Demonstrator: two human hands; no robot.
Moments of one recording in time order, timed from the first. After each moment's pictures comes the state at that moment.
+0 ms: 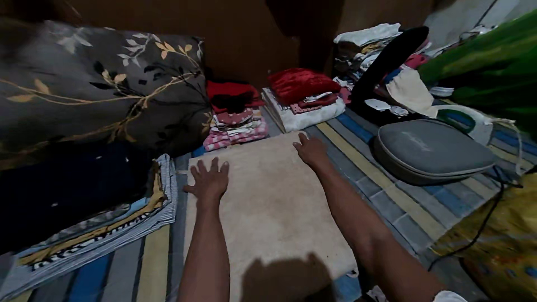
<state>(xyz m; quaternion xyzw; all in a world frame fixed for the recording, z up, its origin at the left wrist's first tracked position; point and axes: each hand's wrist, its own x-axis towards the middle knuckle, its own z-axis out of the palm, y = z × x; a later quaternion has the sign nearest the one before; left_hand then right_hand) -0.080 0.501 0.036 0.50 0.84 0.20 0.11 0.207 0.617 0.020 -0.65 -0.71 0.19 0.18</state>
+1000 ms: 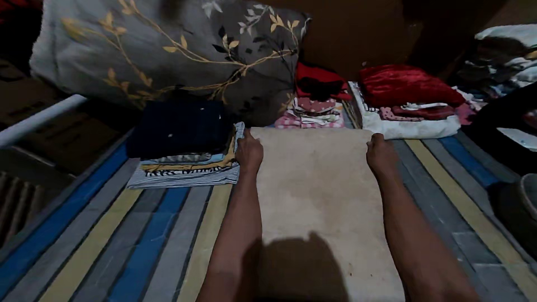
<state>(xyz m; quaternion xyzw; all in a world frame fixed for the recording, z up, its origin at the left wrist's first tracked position) -0.139 0.512 0.042 0.34 0.89 0.29 0.08 0.167 0.651 0.018 -0.66 -0.71 0.13 0.21</state>
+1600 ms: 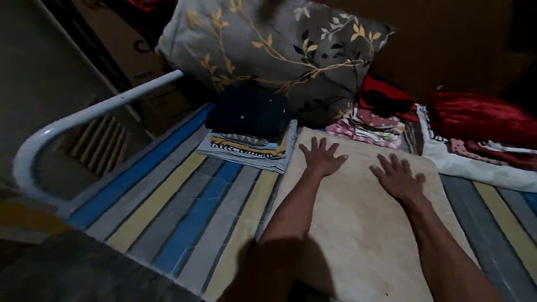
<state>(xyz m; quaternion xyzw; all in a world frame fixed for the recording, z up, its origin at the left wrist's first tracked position) -0.095 0.527 0.026 0.54 0.81 0.16 0.13 0.121 0.627 0.012 -0.48 -0.86 0.13 0.08</state>
